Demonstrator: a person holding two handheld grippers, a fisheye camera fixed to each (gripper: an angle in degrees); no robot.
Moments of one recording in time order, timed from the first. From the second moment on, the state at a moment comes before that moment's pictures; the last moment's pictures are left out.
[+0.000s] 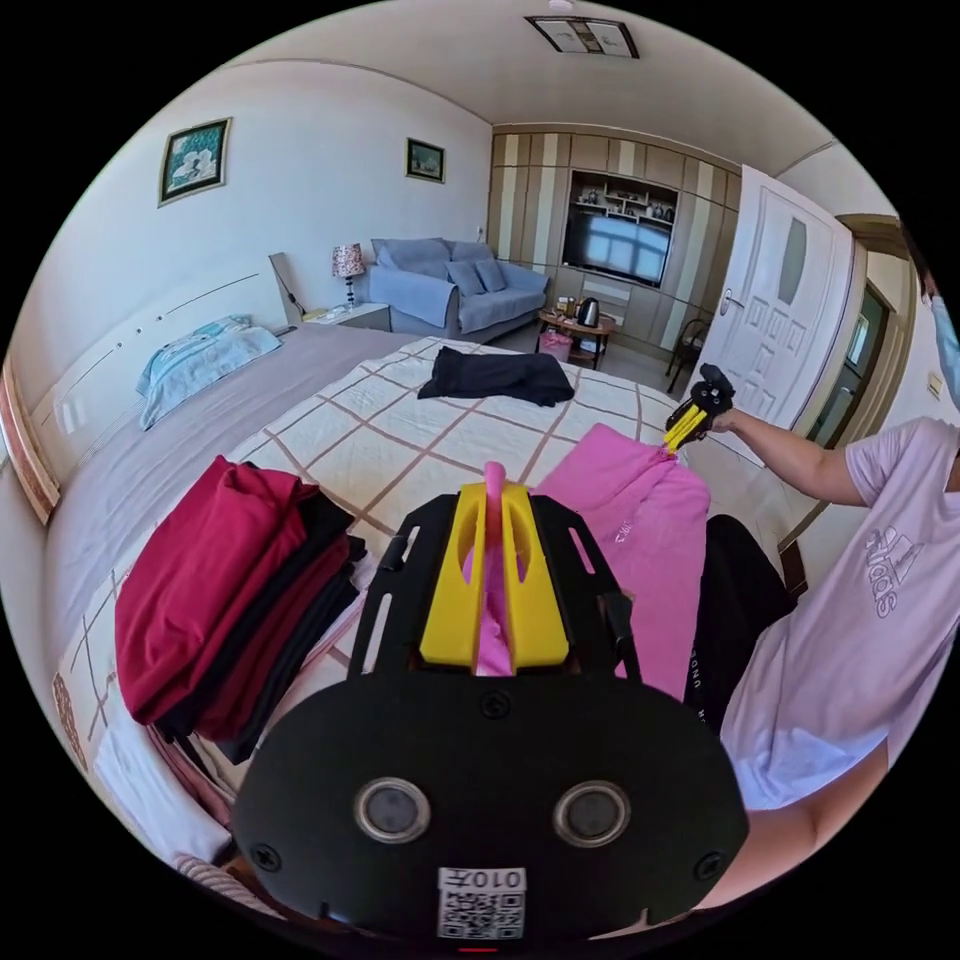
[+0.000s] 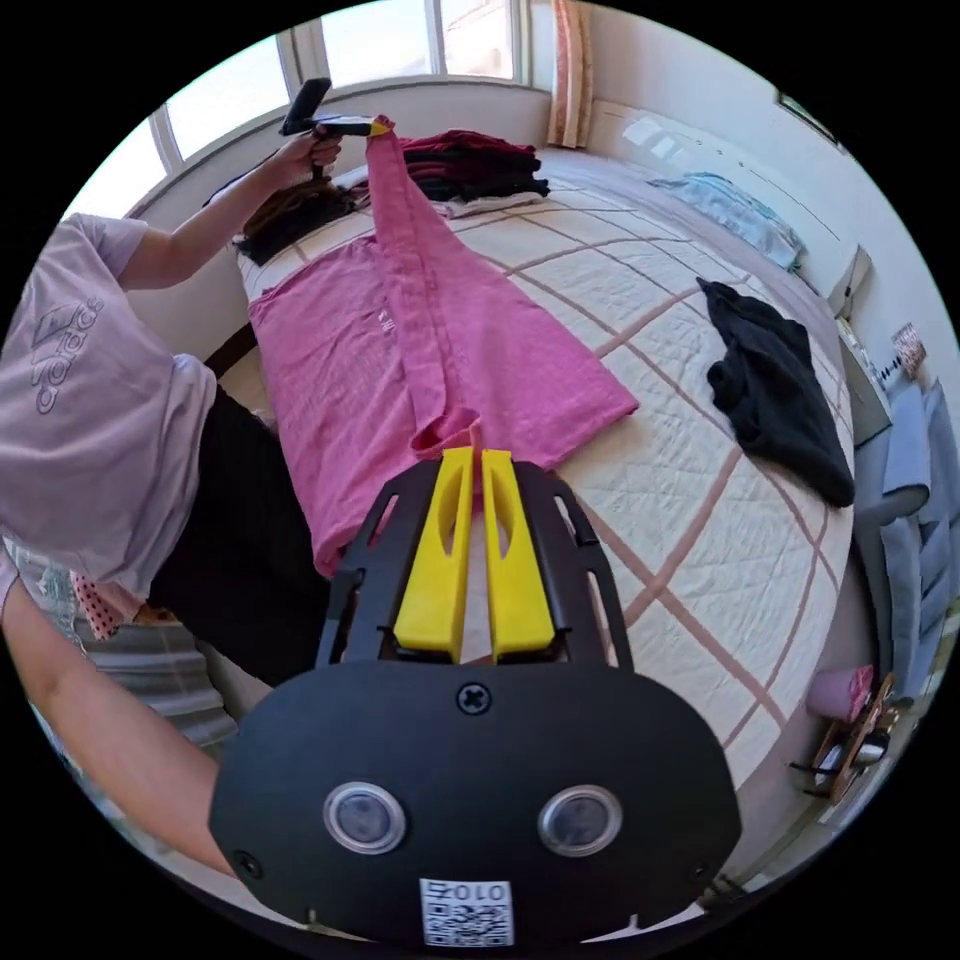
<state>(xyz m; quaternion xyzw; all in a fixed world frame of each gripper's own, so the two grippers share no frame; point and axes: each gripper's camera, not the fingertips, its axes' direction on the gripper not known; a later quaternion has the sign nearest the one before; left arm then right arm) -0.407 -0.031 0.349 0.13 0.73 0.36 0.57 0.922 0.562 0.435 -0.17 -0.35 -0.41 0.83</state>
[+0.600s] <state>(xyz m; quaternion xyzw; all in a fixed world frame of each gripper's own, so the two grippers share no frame) -0.484 0.151 0.373 0.12 0.68 0.51 0.51 1.002 0.639 0.416 -0.18 -0.38 -0.31 0.85</state>
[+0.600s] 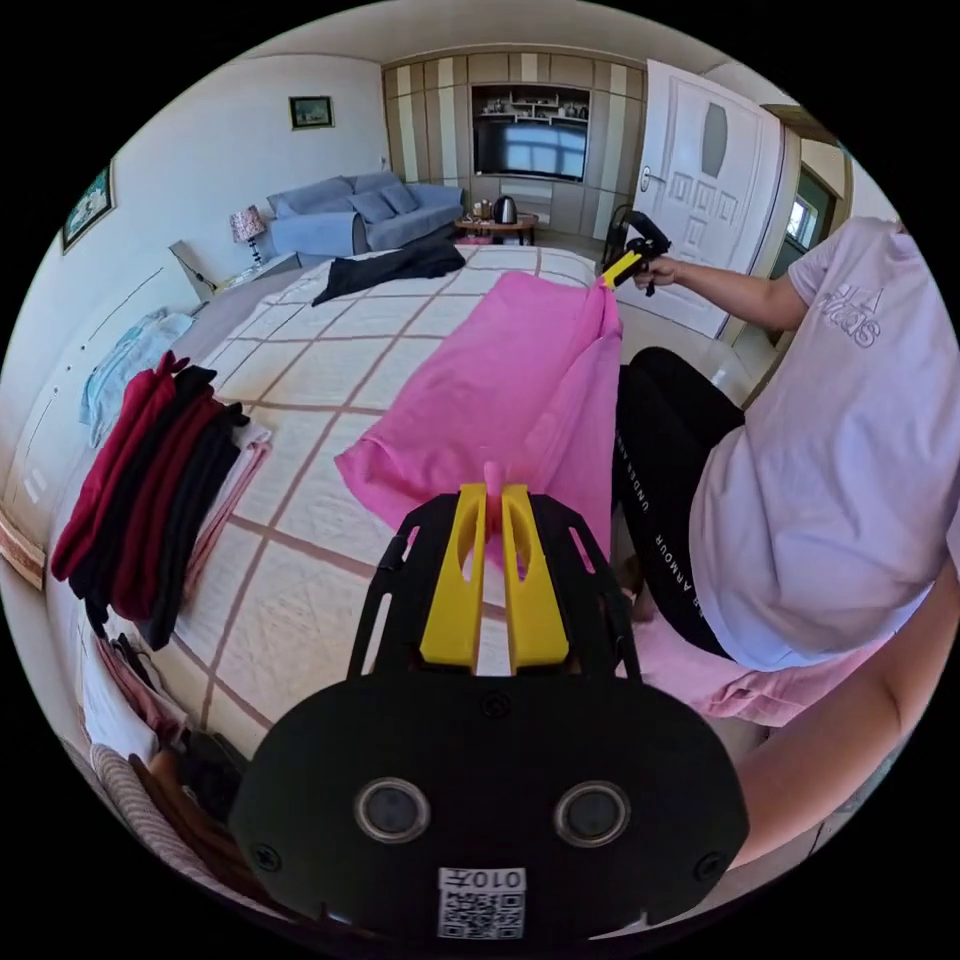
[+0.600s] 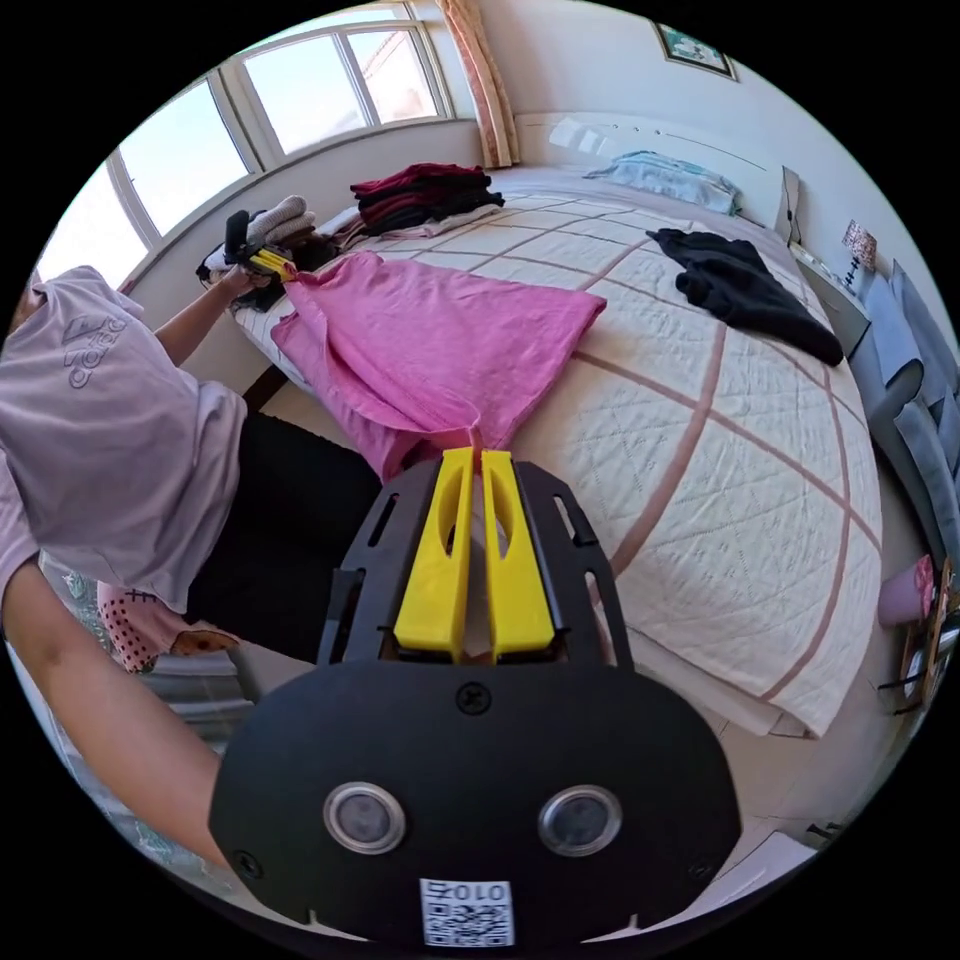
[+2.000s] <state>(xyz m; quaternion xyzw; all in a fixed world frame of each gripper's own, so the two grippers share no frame) -0.415 0.094 0.524 -0.14 0.70 0.23 0.66 0.930 0.503 0.537 -0.22 -0.33 -0.11 0.91</state>
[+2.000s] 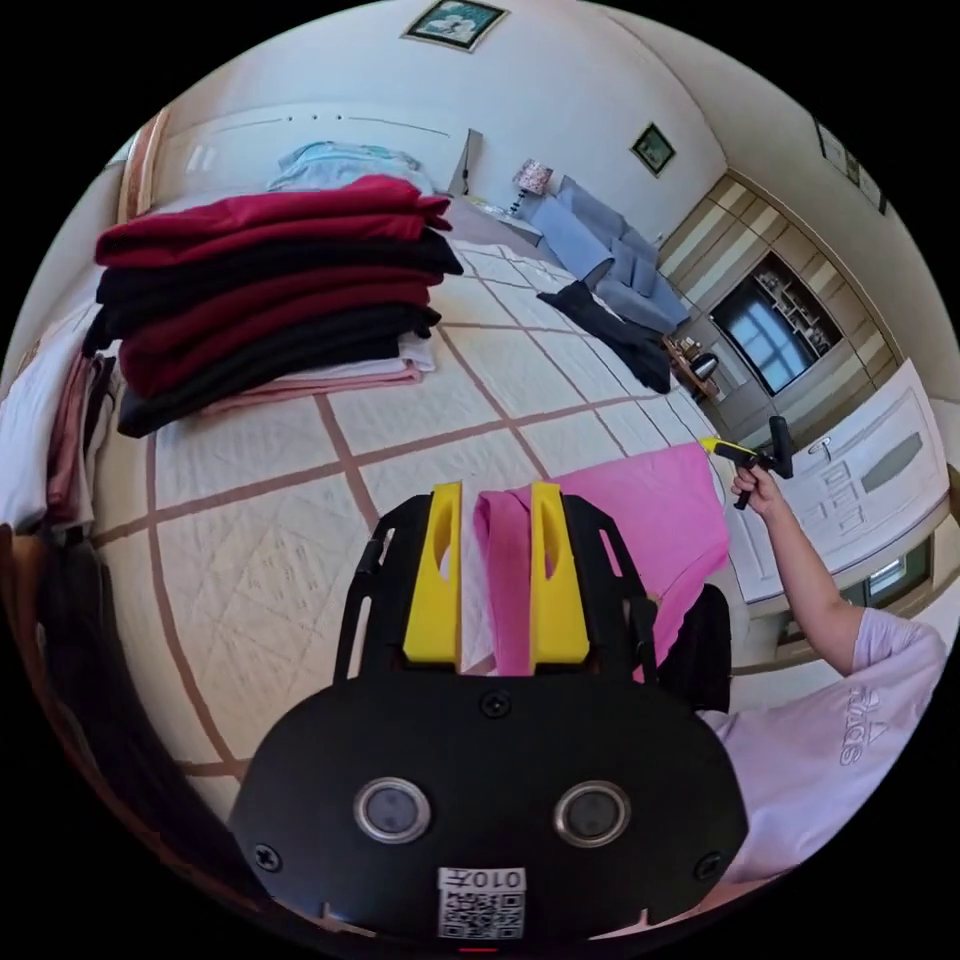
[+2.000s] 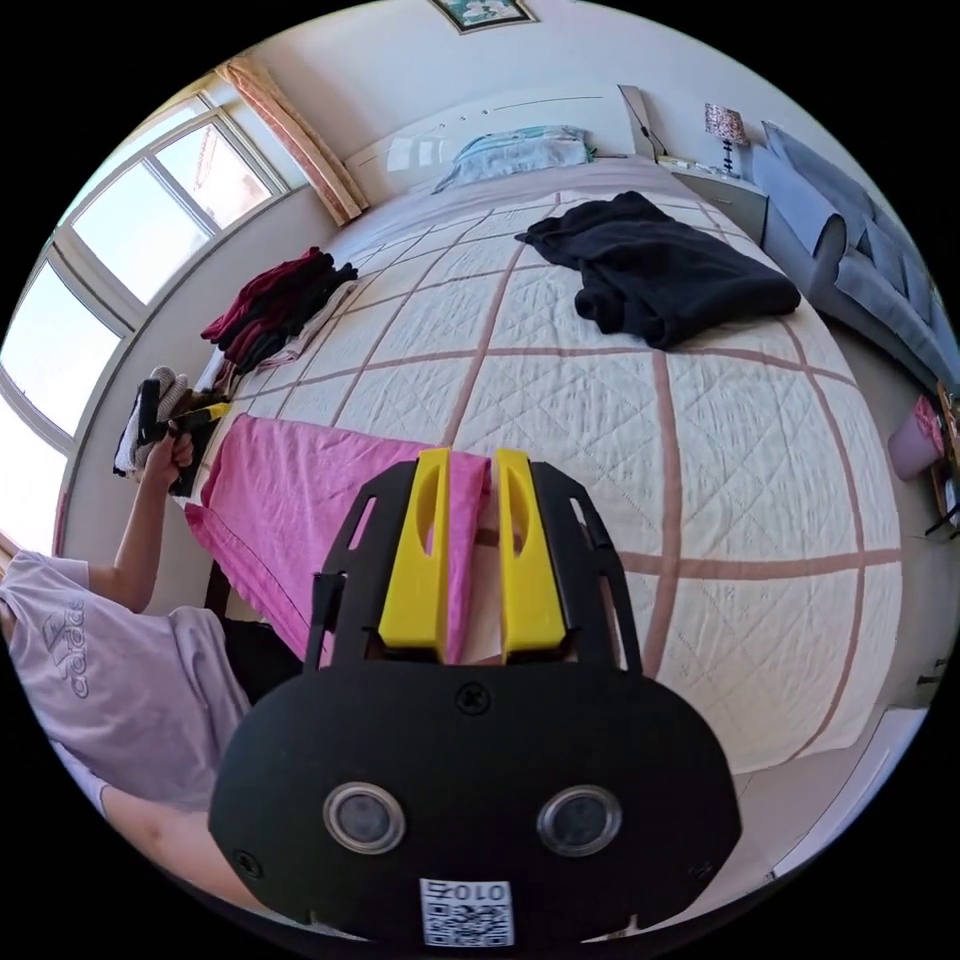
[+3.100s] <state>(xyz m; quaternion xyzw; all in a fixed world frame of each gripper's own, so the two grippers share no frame) -0.390 0.060 0.586 -0.19 0.75 0.13 0.62 0.834 0.480 0.557 -0.31 -0.27 -0.13 0.90</state>
